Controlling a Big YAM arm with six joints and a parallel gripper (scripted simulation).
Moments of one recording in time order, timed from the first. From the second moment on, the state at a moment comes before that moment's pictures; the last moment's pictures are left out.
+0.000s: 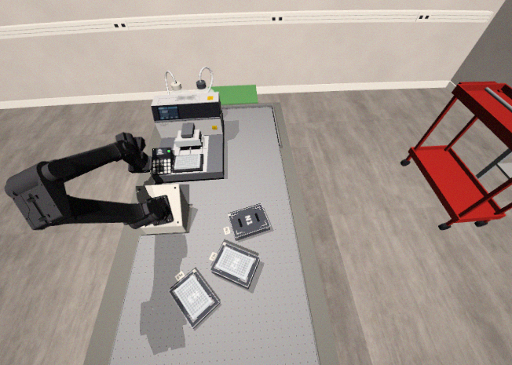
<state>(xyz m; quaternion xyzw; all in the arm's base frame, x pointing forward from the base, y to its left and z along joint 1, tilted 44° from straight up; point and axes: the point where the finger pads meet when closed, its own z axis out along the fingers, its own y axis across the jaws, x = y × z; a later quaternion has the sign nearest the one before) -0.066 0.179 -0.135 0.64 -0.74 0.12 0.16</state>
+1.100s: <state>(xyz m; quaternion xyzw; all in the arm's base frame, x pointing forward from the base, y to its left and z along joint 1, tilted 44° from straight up) -0.071 0.162 -0.179 0.64 -0.74 0.12 0.16</state>
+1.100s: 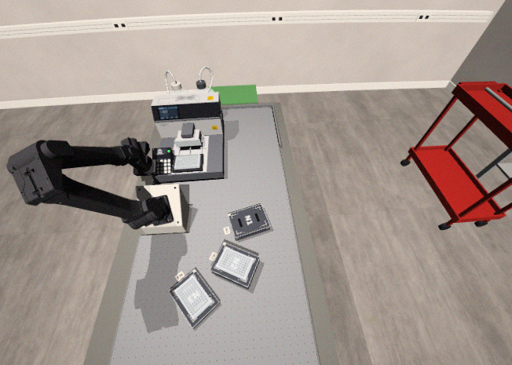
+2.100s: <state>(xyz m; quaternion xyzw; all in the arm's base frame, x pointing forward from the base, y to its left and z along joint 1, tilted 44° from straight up) -0.071 0.157 -0.185 0.64 -0.74 0.13 0.16</state>
